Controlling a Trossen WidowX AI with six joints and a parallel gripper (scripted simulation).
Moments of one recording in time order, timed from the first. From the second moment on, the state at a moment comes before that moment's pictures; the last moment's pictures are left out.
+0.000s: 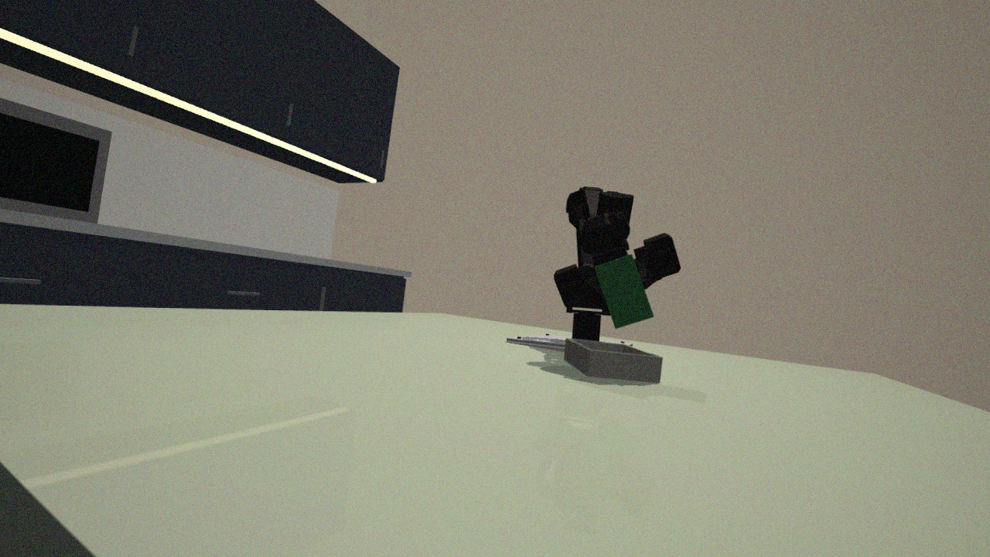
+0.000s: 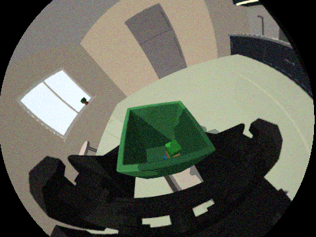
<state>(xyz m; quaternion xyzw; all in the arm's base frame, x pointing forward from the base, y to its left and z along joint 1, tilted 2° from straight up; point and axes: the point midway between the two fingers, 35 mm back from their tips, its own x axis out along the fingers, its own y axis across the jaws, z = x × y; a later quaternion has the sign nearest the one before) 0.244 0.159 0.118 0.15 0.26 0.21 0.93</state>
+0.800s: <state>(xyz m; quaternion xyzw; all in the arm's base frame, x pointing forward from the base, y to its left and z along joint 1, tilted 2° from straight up) 0.245 0.161 0.116 0.38 0.30 0.14 0.86</state>
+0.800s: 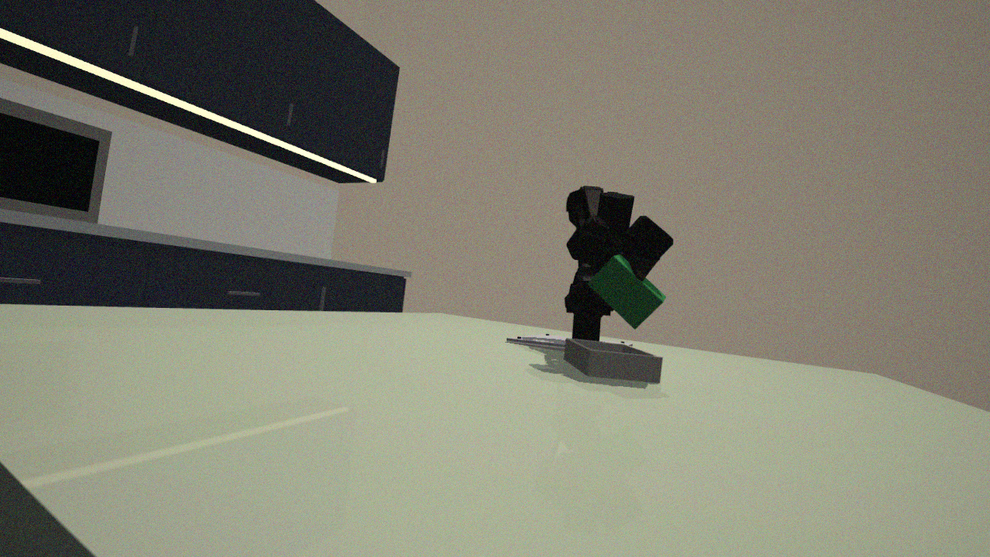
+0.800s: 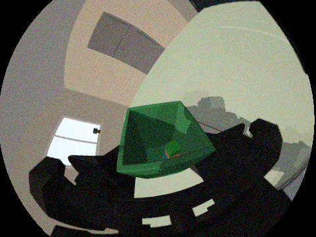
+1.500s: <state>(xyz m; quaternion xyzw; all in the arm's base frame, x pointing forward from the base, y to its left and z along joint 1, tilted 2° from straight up) 0.246 0.162 0.115 0.57 0.33 0.07 0.75</state>
